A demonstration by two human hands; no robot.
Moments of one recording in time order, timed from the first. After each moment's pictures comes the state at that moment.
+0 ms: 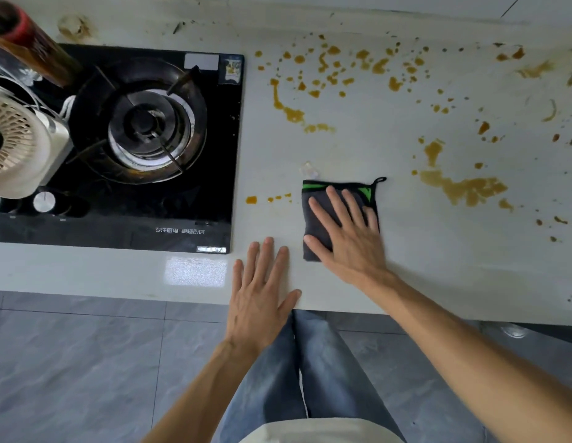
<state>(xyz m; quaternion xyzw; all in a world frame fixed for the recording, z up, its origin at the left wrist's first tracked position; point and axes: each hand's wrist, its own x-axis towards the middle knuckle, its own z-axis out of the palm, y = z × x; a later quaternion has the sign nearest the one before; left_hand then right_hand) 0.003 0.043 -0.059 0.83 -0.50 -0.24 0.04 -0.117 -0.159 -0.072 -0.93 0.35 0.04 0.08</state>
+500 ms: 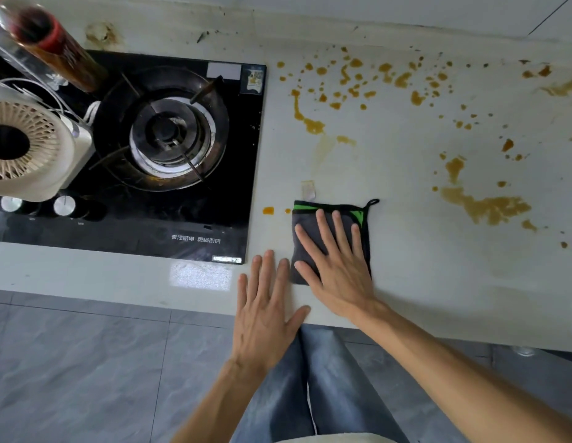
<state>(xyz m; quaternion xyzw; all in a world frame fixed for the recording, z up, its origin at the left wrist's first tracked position) 0.008 0.053 -0.058 0.85 -0.47 -0.23 0.04 -0.090 -0.119 -0.084 -0.95 0.29 0.02 0.08</state>
